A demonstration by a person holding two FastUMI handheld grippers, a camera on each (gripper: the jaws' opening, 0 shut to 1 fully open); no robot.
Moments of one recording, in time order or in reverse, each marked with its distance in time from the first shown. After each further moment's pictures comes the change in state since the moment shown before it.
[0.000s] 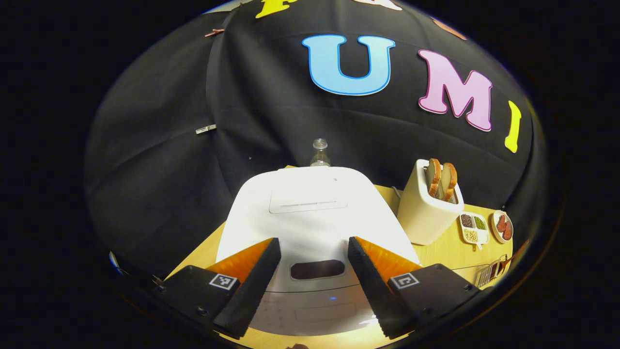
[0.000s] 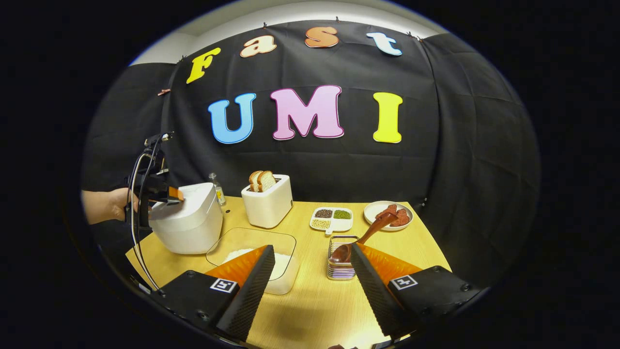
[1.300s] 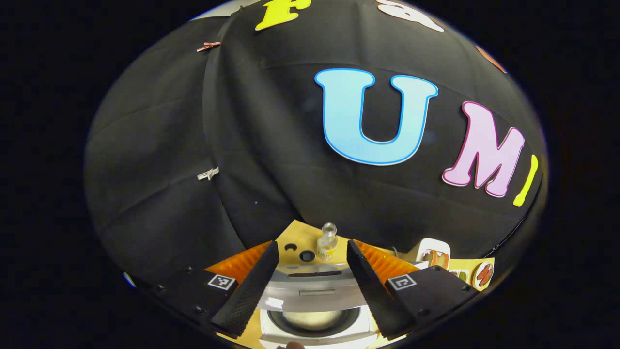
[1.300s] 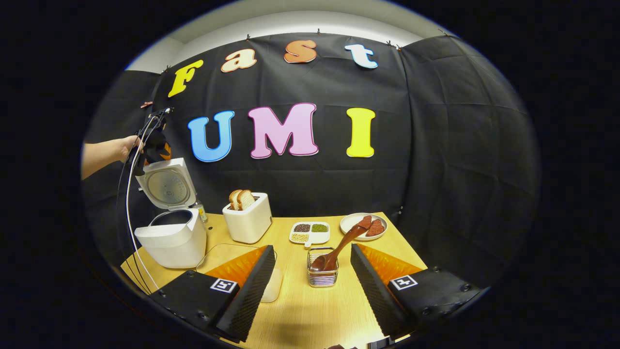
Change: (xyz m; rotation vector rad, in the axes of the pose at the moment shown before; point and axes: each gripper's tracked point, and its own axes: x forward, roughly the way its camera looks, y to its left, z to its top) left arm 0.008 0.025 0.220 -0.070 -0.029 0.041; right arm -0.023 -0.020 0.031 0.033 -0.090 -0.116
